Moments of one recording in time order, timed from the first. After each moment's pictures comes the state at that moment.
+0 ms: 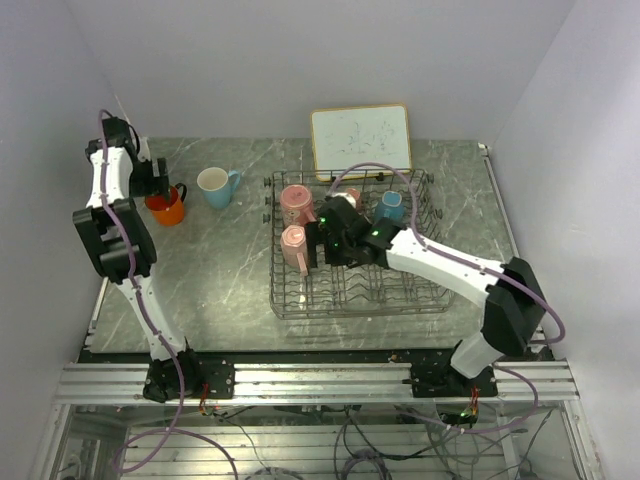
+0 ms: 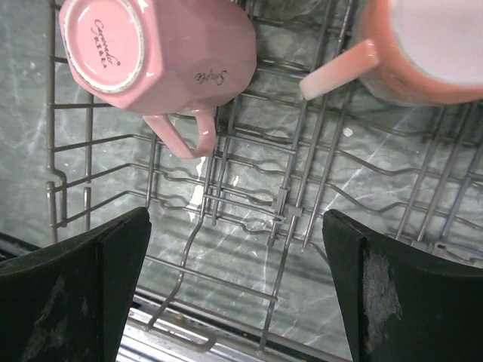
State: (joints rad) left arm 0.31 2.16 1.95 -0.97 0.03 0.11; right arm 0.87 1.59 1.24 -0.59 0.19 0.62
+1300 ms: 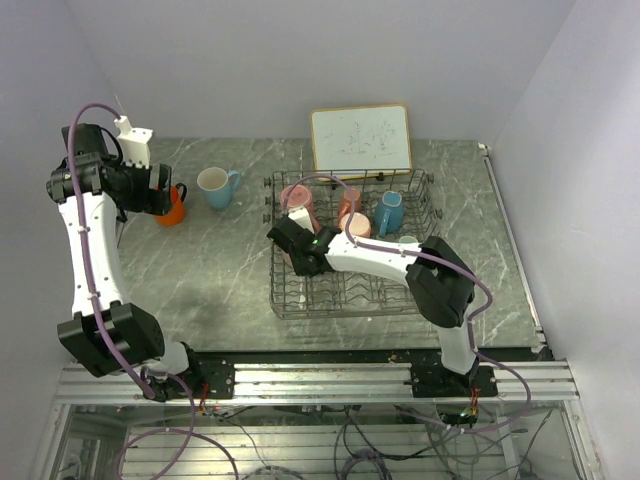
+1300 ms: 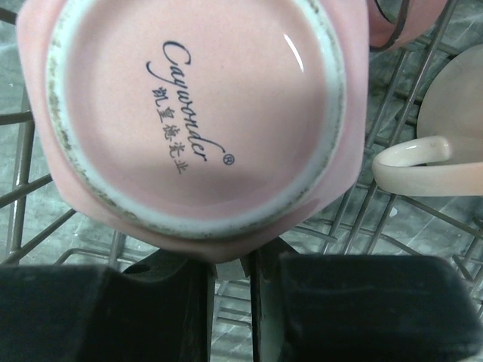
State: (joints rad) left arm 0.33 1.42 1.59 -1.07 0.32 0.42; right arm 1.00 2.00 1.47 -0.57 0.40 0.53
